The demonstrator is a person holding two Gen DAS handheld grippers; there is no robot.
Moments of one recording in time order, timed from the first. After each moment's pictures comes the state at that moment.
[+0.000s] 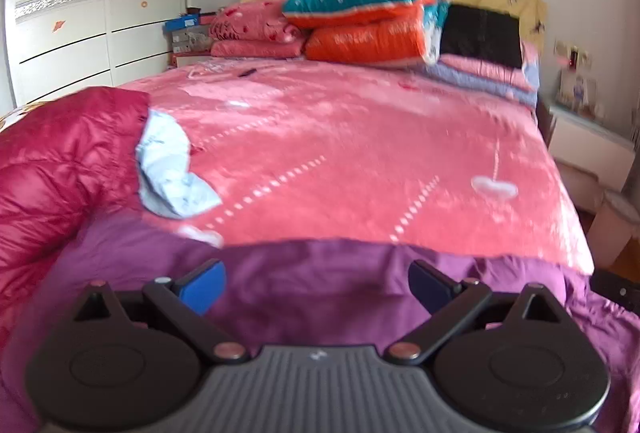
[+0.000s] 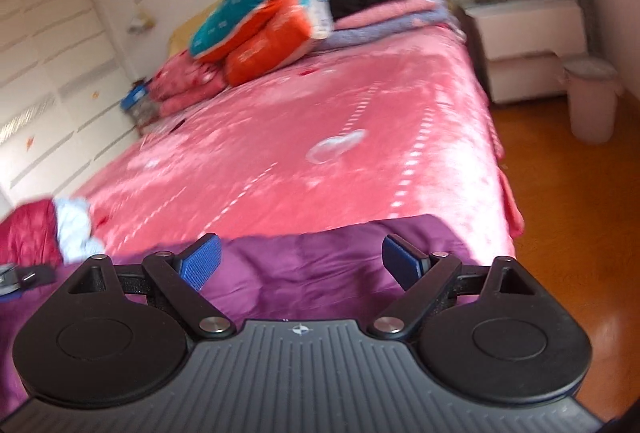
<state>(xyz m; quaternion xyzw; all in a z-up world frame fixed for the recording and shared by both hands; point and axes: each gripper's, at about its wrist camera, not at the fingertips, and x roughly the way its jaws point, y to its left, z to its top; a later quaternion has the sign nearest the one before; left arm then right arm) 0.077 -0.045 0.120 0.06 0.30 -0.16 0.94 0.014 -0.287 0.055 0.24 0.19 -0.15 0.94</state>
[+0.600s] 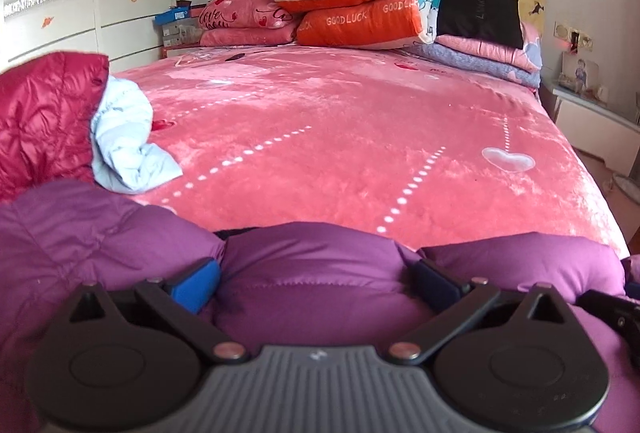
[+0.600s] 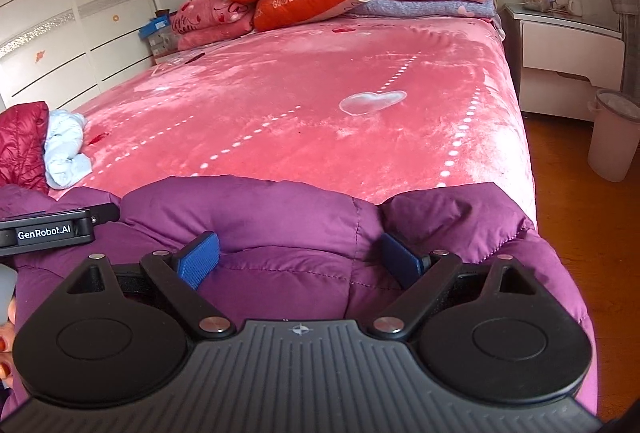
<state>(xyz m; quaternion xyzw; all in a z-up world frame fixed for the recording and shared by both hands) 0.111 -0.065 0.061 0.06 0.30 -0.16 0.94 0.061 -0.269 0.027 0.16 0.27 -0.13 0.94</state>
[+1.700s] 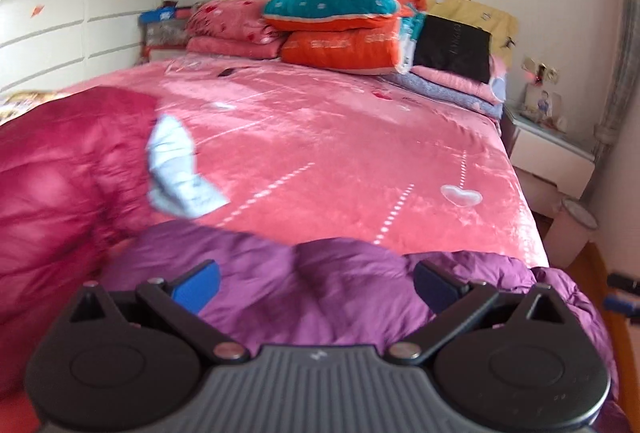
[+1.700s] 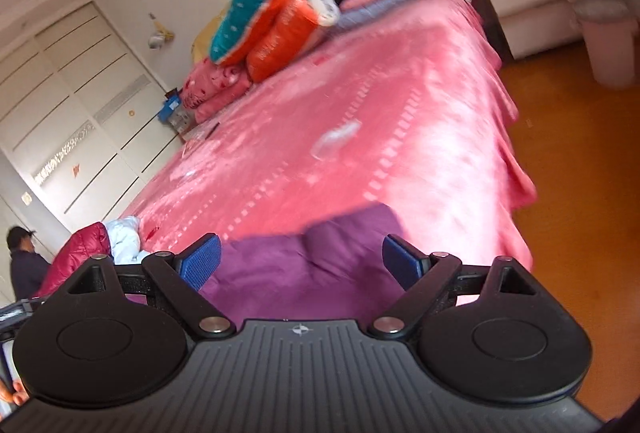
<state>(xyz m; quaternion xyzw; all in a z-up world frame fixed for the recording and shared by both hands) 0.055 0.044 0.171 0.01 0.31 -0.22 0.93 -0.069 -0.375 0.057 0.36 0.20 -0.08 0.91</state>
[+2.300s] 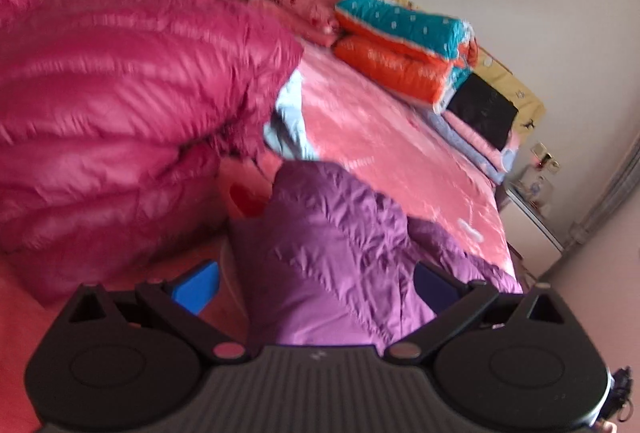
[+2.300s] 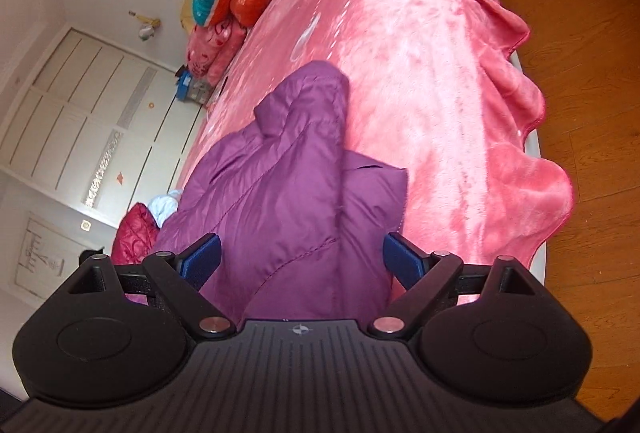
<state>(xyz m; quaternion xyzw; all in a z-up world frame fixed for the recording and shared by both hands) 0.059 0.205 0.114 -0.18 0.36 -0.22 0.89 -0.097 -0.368 -0.015 0.51 0.25 0.00 0.83</state>
